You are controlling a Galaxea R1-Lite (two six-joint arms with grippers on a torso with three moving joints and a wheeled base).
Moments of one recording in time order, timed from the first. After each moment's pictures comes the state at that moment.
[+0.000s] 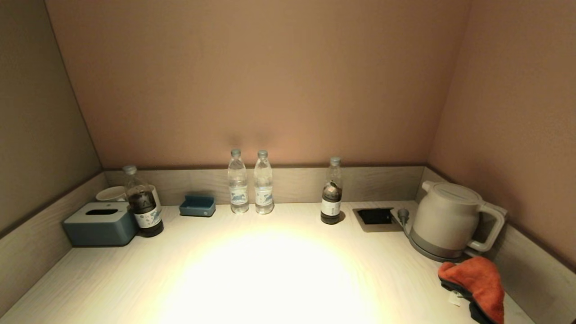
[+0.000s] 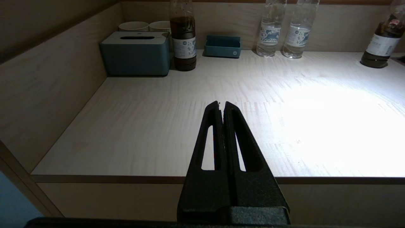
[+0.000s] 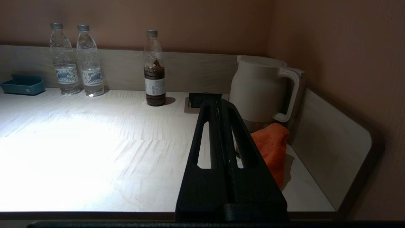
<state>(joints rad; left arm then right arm) 0.00 0.00 0.00 0.01 0.00 -0.04 -0.02 0.00 -0.01 -0.18 0.02 -0.05</state>
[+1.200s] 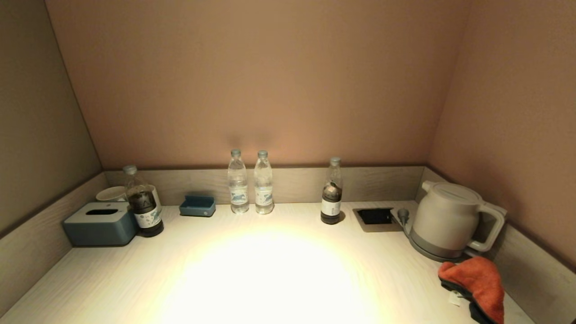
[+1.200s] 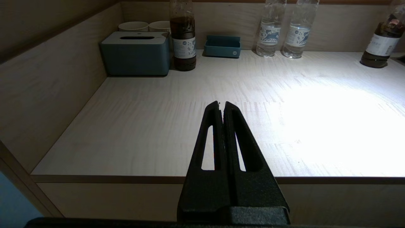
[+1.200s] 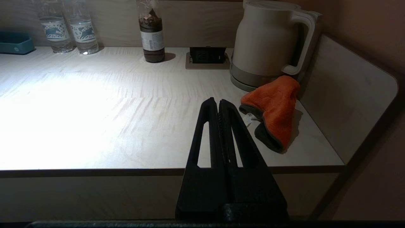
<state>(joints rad) 0.00 0.00 0.00 0.01 0.00 -0.04 -0.02 0.00 0.00 0.00 0.02 -0.03</state>
